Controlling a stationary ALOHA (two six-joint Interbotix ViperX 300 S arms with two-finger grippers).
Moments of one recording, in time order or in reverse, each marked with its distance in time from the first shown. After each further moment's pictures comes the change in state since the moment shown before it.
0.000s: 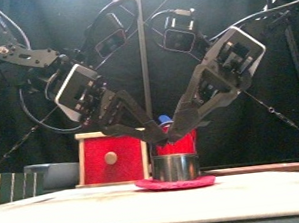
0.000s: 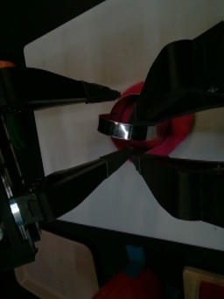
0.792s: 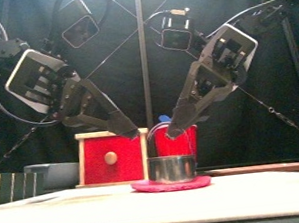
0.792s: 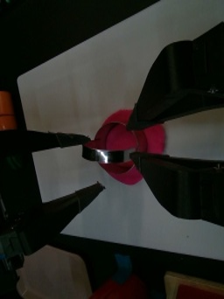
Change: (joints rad) left arm -0.066 -0.103 0.114 -0.006 -0.002 -0.005; right arm -0.006 -0.029 -0.023 0.018 0.078 0.008
